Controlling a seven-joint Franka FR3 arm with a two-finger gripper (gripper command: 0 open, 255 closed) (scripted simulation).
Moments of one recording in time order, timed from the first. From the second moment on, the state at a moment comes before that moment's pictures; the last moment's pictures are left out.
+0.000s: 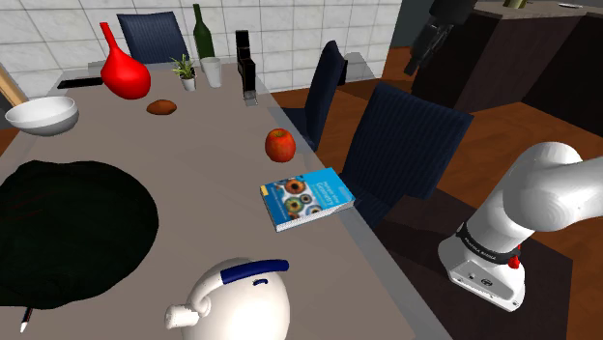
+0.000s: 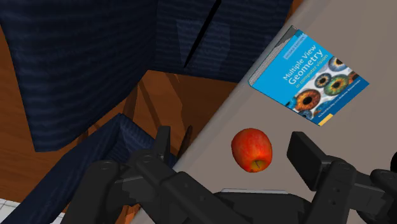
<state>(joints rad) 0.00 -0.83 -0.06 -2.35 0.03 1.72 -0.13</state>
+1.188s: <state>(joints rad) 0.02 -0.24 0.18 -2.09 0.01 1.92 0.19</state>
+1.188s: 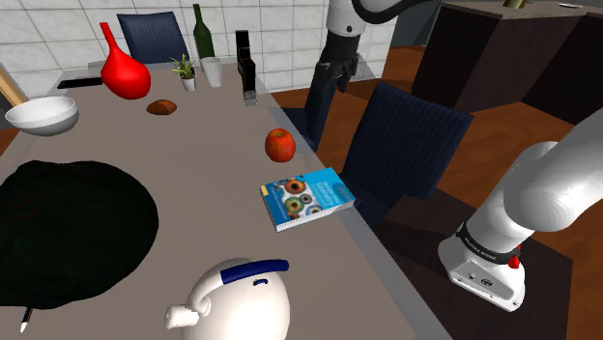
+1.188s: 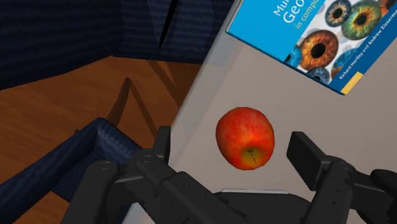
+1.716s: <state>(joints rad) 0.04 0.09 0.24 -1.82 -0.09 1.91 0.35</state>
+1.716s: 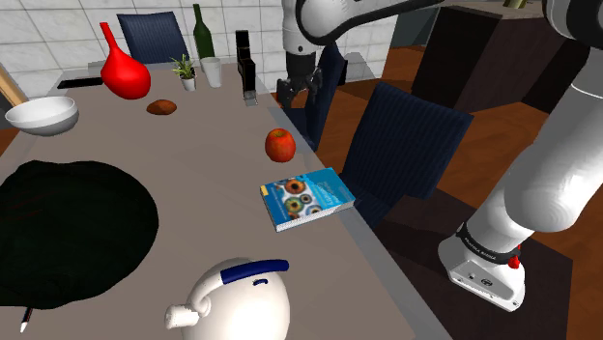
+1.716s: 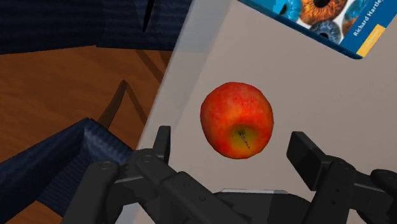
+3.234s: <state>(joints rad) 0.10 0.40 0.24 -1.62 -0.17 1.94 0.47</state>
